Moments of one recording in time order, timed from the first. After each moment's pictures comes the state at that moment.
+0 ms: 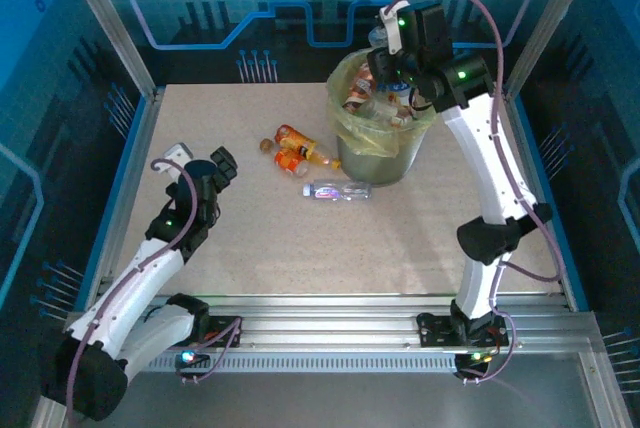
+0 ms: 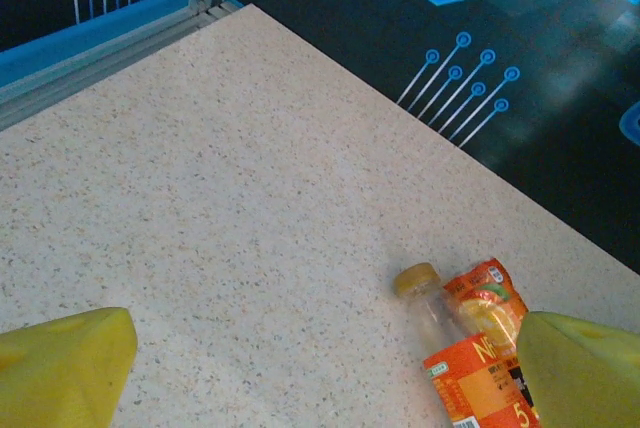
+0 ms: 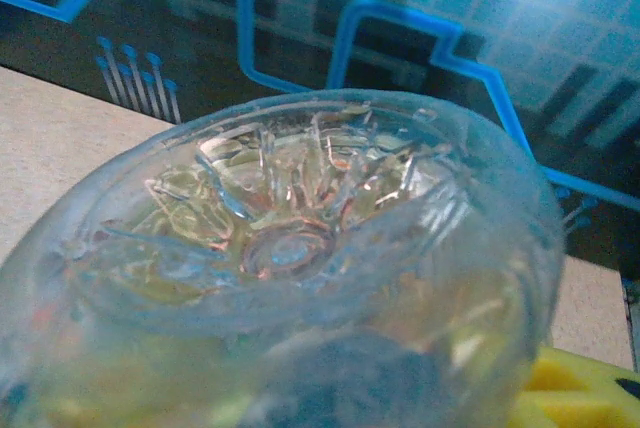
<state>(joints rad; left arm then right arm) -0.28 0.92 0.68 -0.23 -0.56 -0.74 0.44 1.89 2.45 -1.13 0.25 -0.02</state>
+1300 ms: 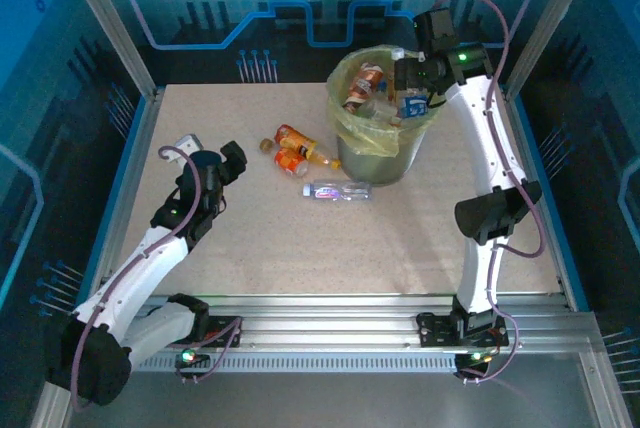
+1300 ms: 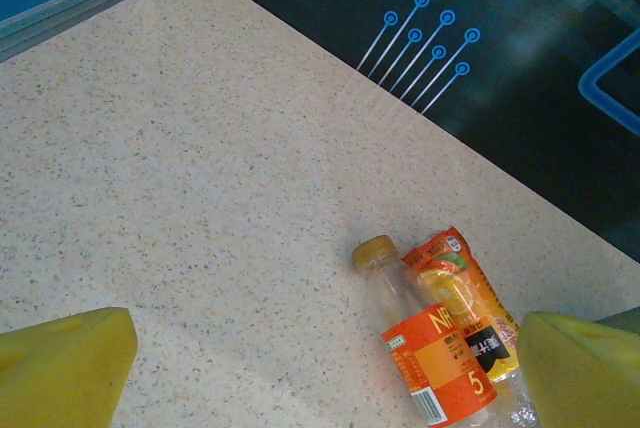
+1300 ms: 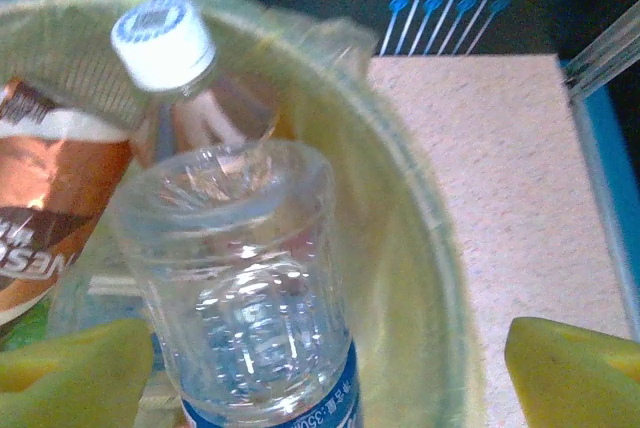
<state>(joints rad) -0.28 1.00 0.73 -0.21 -0.46 -0.73 0.26 2.01 2.46 -1.29 0.33 0.21</state>
